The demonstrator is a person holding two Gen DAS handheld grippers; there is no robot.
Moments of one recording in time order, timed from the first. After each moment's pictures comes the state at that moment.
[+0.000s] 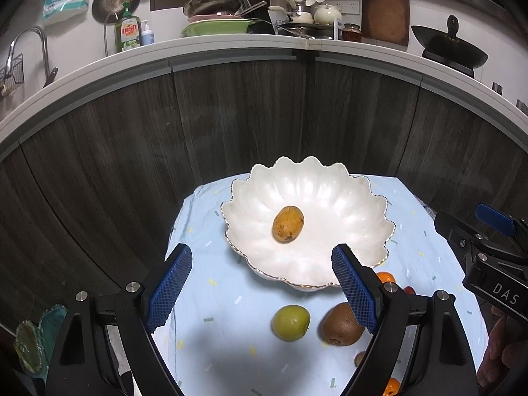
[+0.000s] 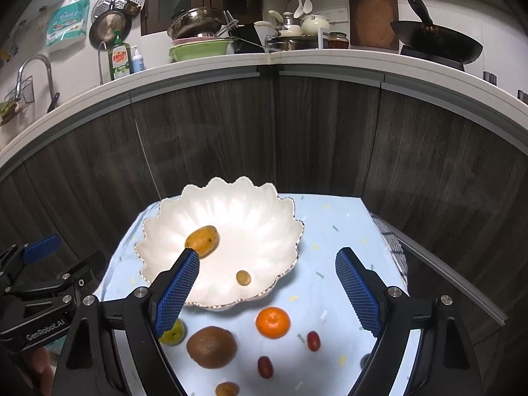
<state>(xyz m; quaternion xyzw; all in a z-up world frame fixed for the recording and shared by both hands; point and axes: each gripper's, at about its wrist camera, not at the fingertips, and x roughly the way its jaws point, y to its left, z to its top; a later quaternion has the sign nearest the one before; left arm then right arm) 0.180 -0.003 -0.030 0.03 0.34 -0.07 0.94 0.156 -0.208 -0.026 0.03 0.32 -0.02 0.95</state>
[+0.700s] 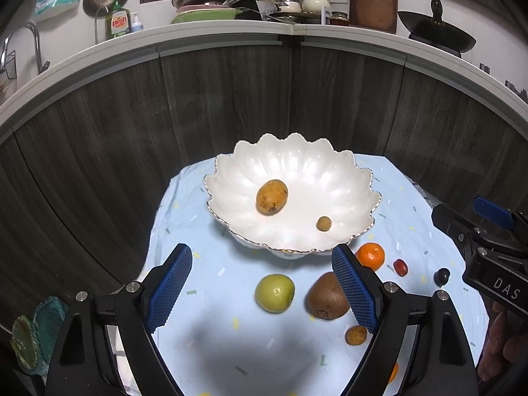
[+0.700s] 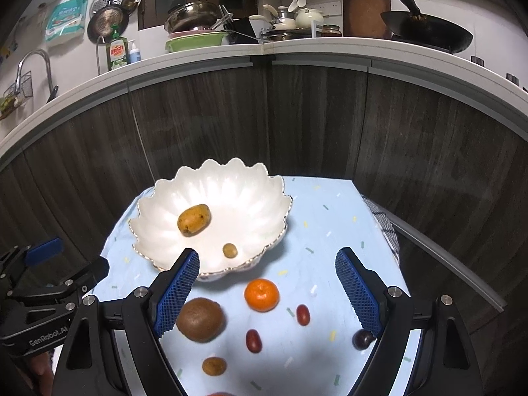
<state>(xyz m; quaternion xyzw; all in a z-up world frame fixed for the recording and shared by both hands) 0.158 -0.015 -0.053 0.04 0.36 -0.09 0.93 0.130 -0.218 -0.043 0.03 0.33 -0.02 0.94</state>
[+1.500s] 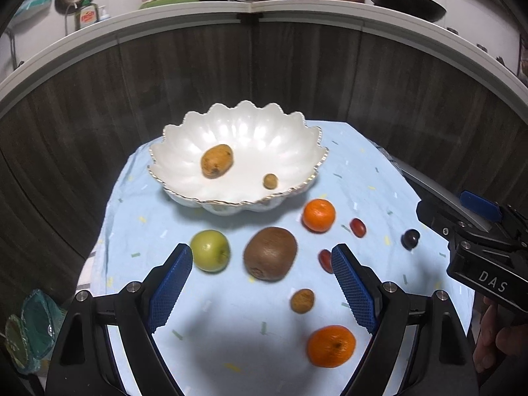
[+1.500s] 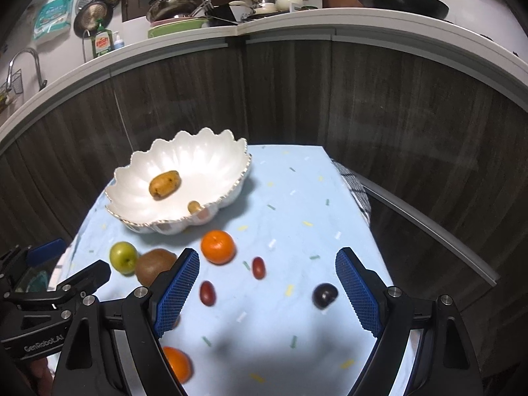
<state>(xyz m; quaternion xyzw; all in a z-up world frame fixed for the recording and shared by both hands) 0.118 -0.073 -0.085 0.05 0.39 -0.14 0.91 0.087 -0.271 -0.078 0.04 0.36 -0.04 0.93</state>
